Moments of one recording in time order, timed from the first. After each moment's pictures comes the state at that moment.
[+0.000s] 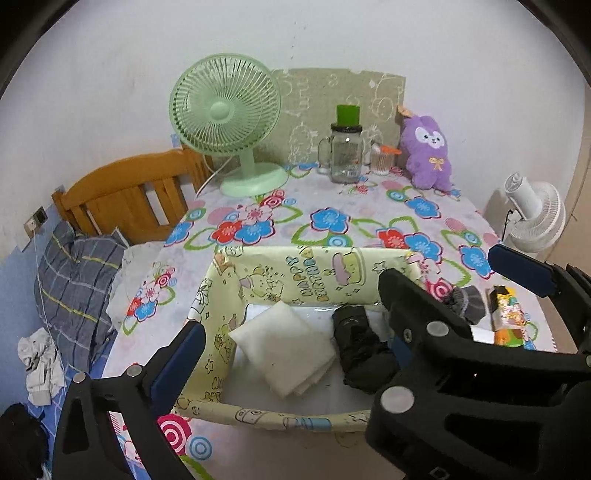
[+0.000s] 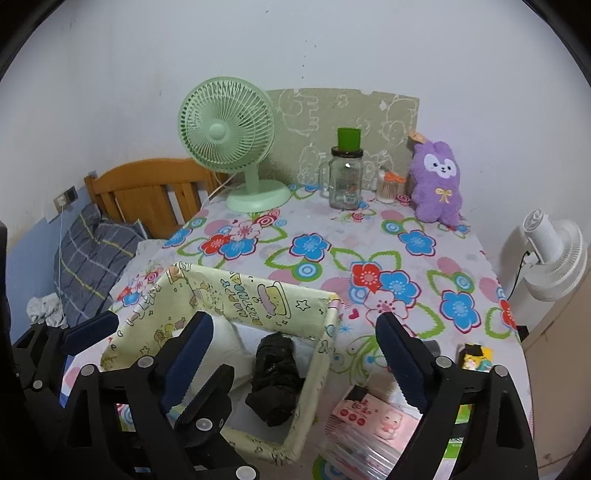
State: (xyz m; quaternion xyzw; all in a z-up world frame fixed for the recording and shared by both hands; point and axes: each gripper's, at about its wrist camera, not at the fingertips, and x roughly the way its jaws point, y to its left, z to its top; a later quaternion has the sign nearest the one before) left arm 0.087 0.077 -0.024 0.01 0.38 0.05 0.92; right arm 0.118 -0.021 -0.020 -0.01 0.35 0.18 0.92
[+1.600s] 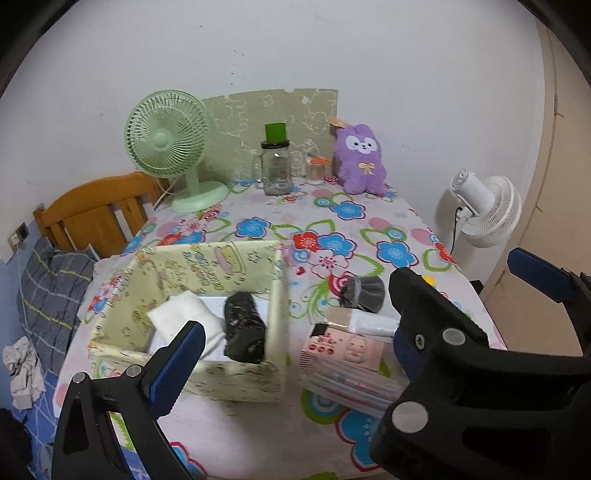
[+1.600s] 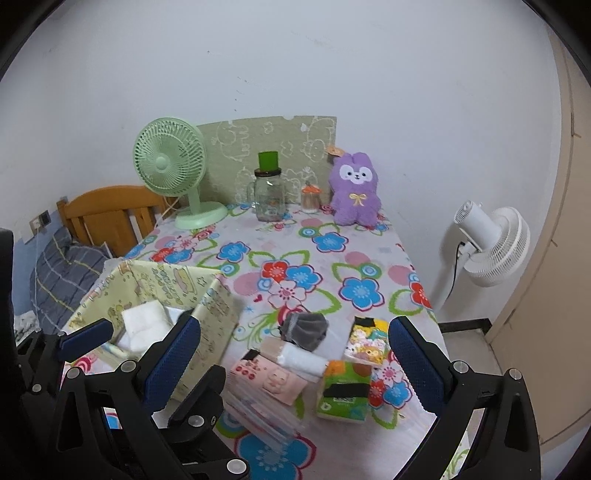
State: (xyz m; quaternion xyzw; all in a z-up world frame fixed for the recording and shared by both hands) left arm 0.044 -0.031 -0.021 0.01 0.35 0.00 0.94; right arm 0.057 -0.142 -0.015 0.00 0.31 0.10 0.95
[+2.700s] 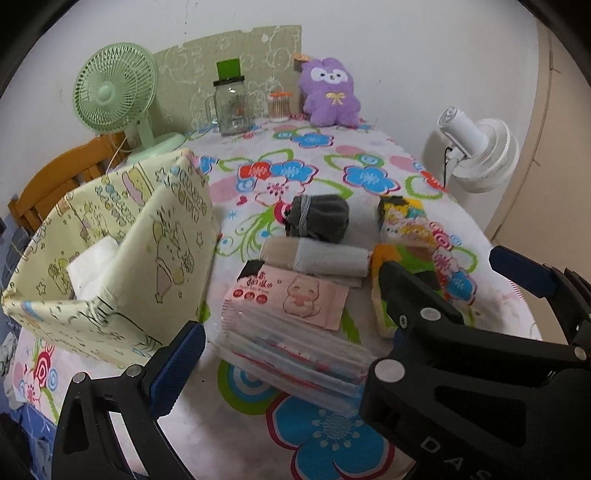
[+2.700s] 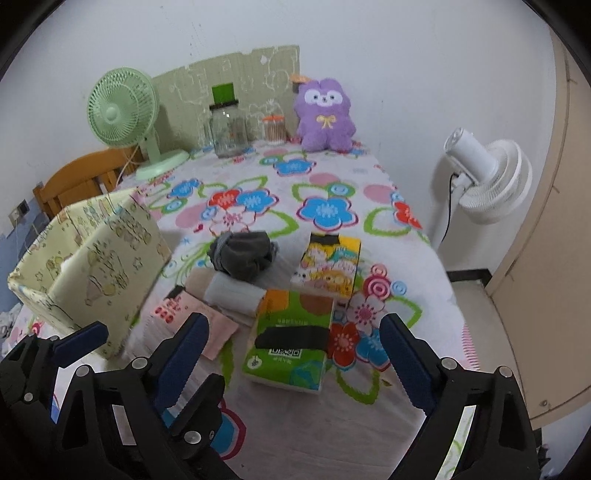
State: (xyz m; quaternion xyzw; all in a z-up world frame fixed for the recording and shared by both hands) left arm 0.072 -0.085 -0.110 0.03 0.42 -0.02 0.91; right arm 0.090 -0.192 -0.117 0.02 0.39 0.08 0.92
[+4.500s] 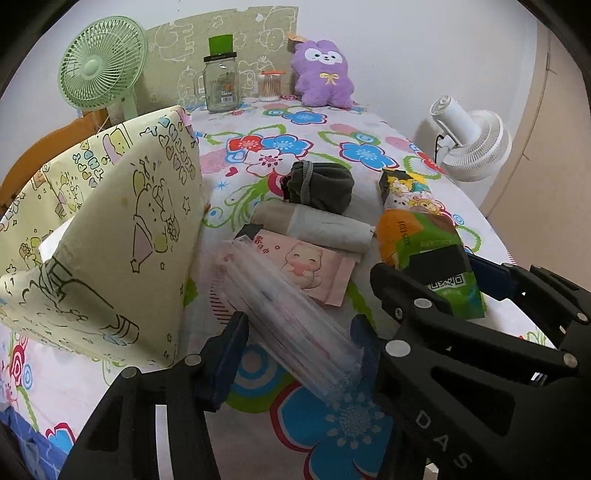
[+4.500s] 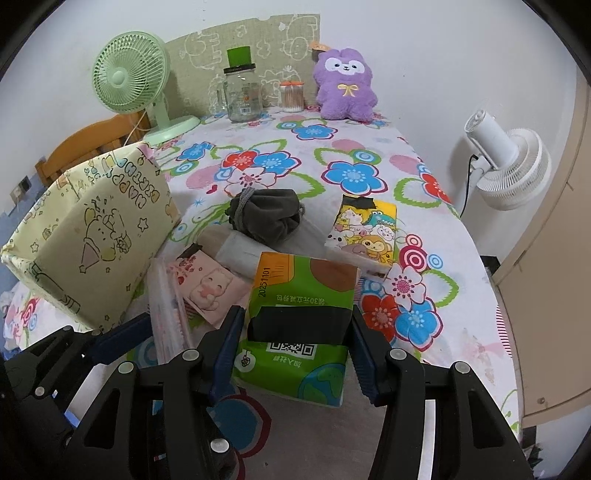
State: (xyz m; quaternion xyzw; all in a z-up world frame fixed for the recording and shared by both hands) left arm 0.072 -0.071 -0.132 0.01 0.44 -0.06 0.89; right arm 0.094 -0.168 -0.137 0.00 0.43 0.10 0.90
